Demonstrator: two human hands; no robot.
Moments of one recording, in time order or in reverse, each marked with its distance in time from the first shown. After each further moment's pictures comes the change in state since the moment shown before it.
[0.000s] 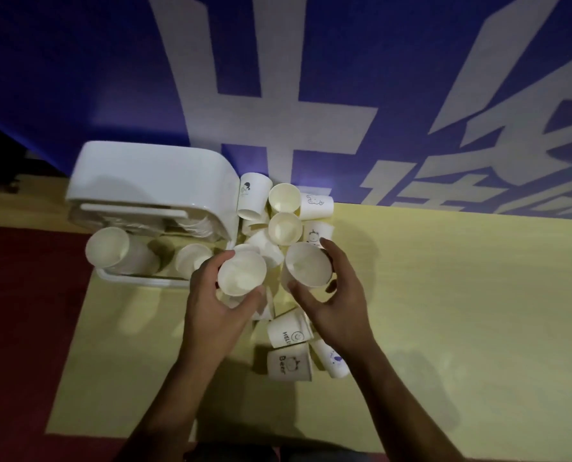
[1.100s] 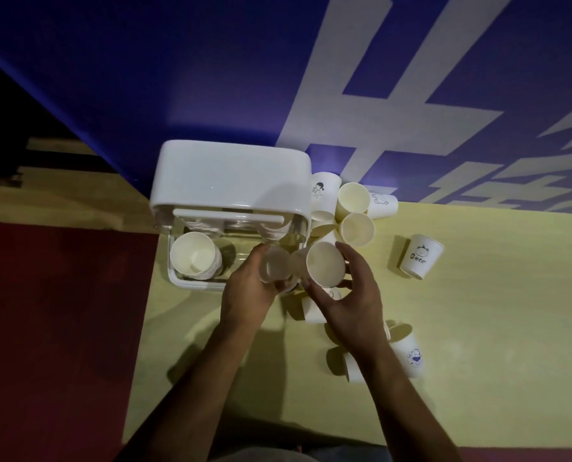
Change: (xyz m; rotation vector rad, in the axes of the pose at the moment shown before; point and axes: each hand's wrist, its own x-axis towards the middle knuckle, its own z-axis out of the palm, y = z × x) left_hand 0.097 -0.088 -0.070 0.271 -0.208 -0.046; right_hand -0.003 -0.043 0.141 -0.050 0.105 -0.001
